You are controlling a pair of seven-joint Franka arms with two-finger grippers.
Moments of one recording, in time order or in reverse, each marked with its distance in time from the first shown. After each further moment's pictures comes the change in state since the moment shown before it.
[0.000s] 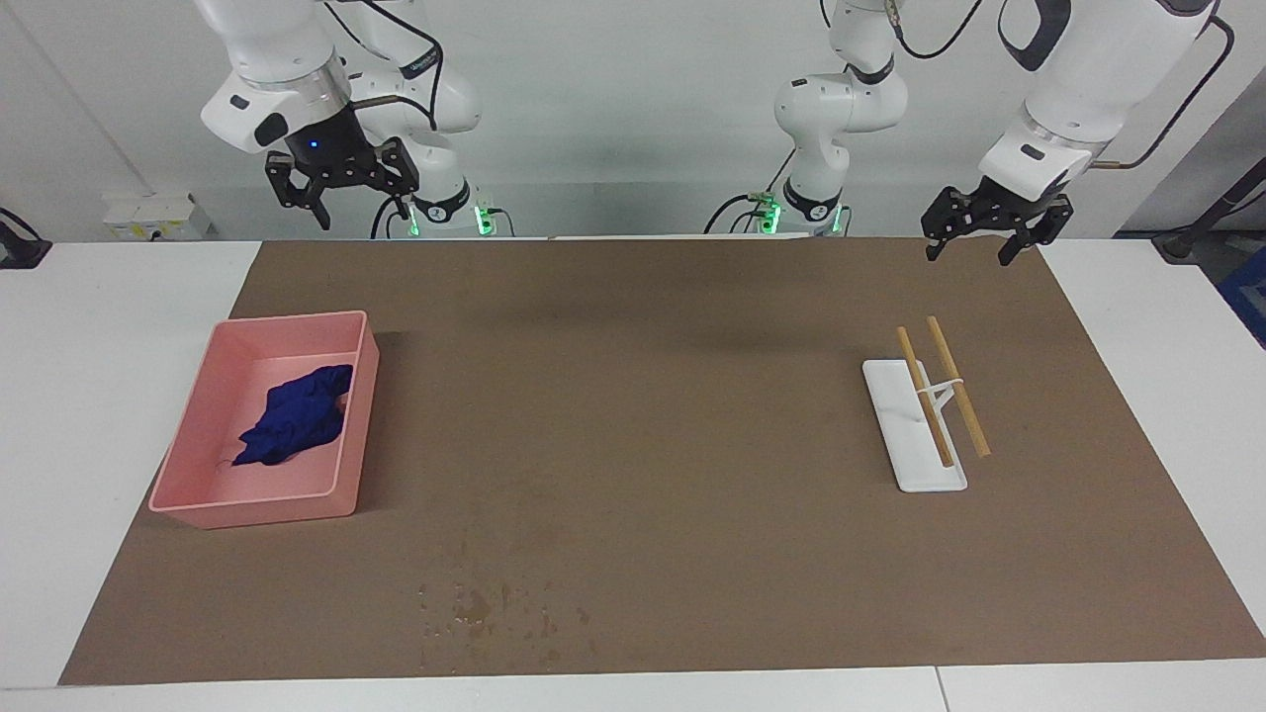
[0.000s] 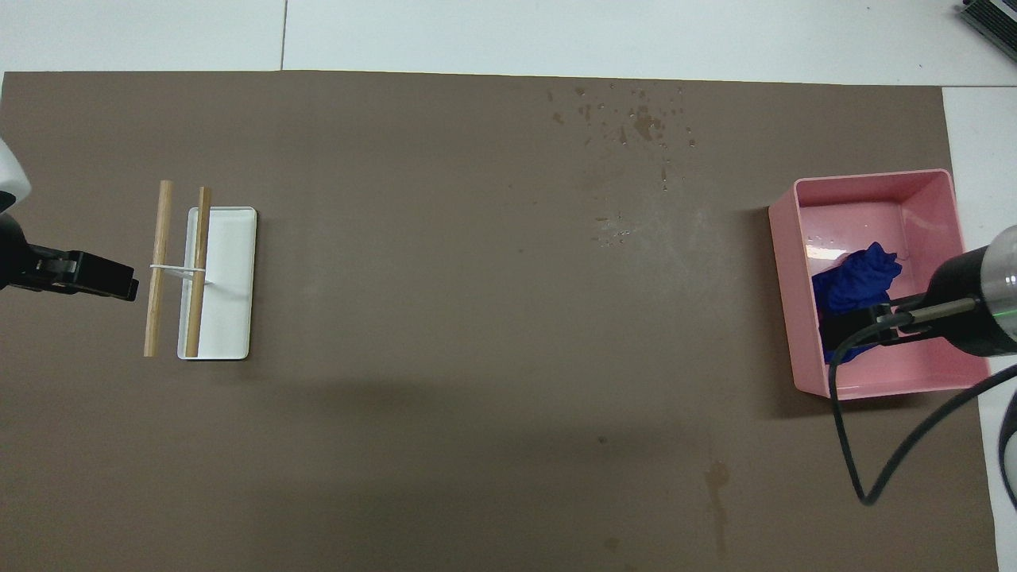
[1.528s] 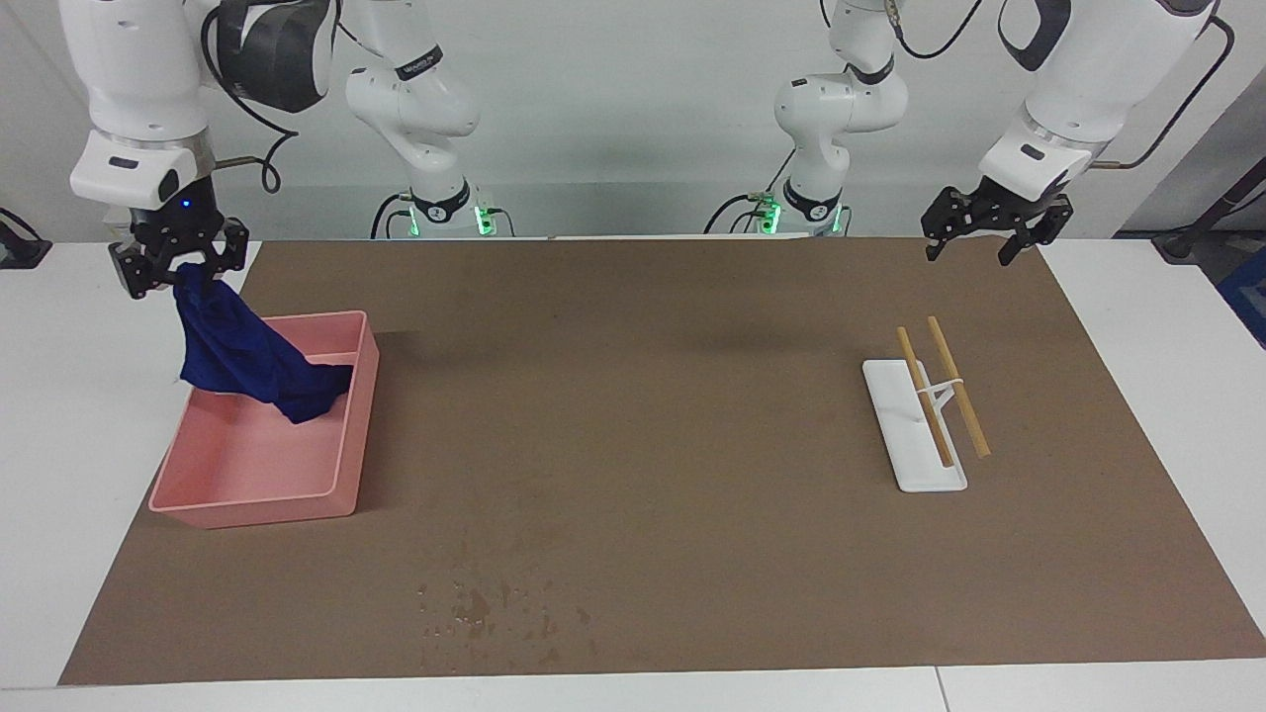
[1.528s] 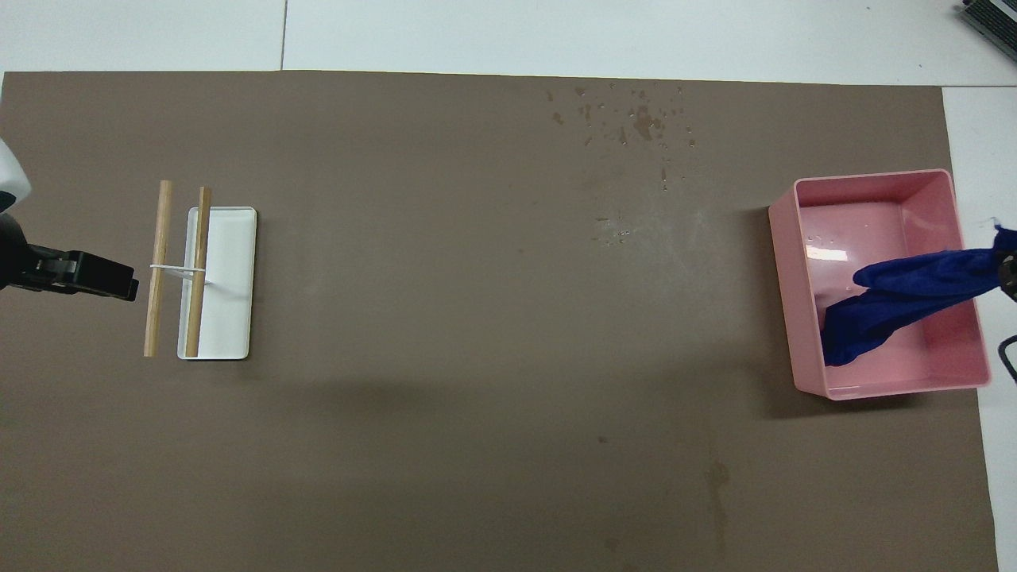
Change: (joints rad) left arm 0.000 0.000 0.000 0.000 0.000 0.000 0.000; right arm -0.209 0.004 -0.043 -0.201 -0.288 0.498 -0.798
